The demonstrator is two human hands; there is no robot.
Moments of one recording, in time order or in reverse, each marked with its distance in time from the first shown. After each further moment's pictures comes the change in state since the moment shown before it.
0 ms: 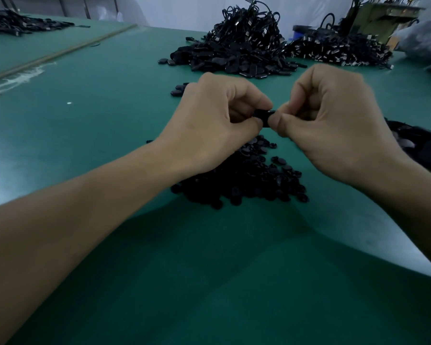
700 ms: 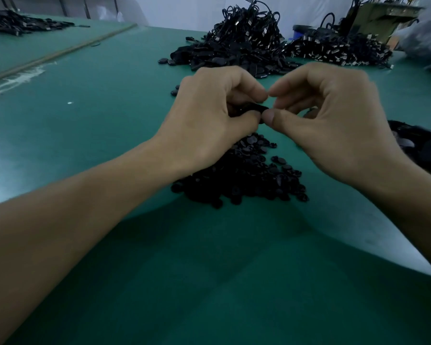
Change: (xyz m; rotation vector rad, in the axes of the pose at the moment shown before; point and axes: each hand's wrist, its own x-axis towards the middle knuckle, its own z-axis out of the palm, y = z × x) left_hand 0.002 -0.004 -0.001 0.037 0.061 0.042; right_hand 0.001 -0.001 0.001 0.033 0.004 -0.102
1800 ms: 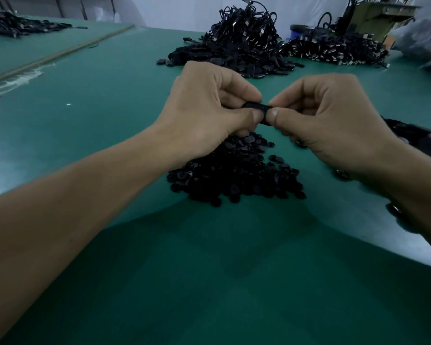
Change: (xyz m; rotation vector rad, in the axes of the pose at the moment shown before) left_hand 0.005 0.003 -0.005 -0.171 -0.031 -0.163; right_hand 0.004 0.007 -0.006 0.147 -0.120 0.138
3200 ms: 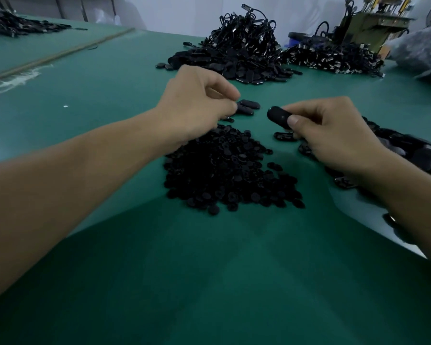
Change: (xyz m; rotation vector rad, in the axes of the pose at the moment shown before) left_hand 0.034 -0.024 -0.009 0.098 0.068 -0.140; right_hand 0.015 0.037 -0.011 -0.224 0.025 0.123
